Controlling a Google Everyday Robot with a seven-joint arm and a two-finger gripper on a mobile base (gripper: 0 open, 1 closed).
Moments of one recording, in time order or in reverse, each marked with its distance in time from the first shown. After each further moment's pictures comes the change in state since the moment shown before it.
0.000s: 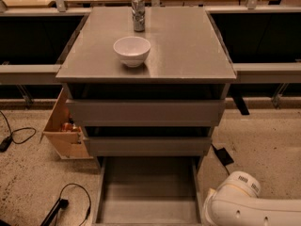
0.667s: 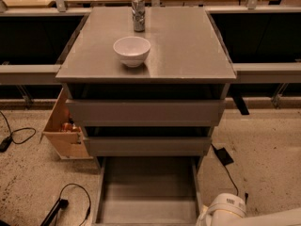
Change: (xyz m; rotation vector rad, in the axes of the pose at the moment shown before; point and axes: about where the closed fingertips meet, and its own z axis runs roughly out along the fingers) arm -0.004 0.039 0.090 -0.048 -0.073 0.064
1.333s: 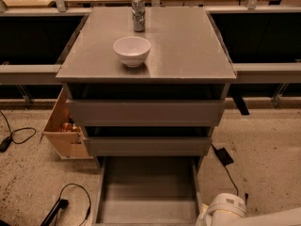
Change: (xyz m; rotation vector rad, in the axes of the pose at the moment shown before) arm -0.001 -0.003 0.001 0.015 0.001 -0.024
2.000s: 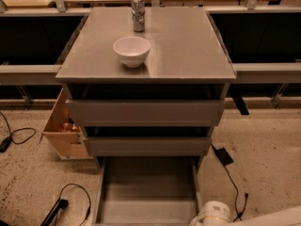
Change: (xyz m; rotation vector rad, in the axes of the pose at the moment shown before) arm -0.002 0.011 0.085 -0.047 -0.018 0.044
